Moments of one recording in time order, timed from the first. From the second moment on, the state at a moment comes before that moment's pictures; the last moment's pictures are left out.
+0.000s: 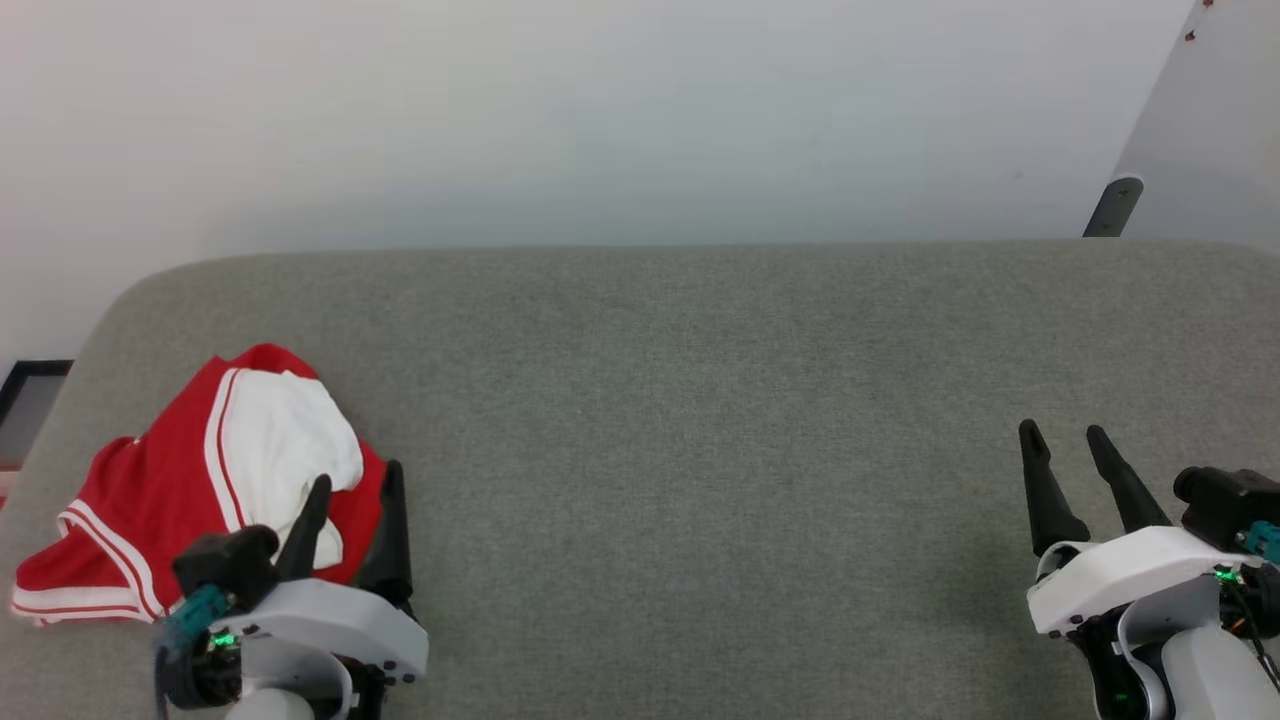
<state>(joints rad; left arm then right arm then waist) -0.16 0.18 -0.07 0.28 -0.49 0.01 -0.15 -0.28 -0.15 0.03 0.43 0.43 0.13 -0.15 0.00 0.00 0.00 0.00</state>
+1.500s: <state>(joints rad) -0.18 0.19 -0.06 0.36 -0.16 0.03 -0.25 -0.33 -0.16 0.02 0.50 0.15 0.13 -0.25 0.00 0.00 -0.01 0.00</state>
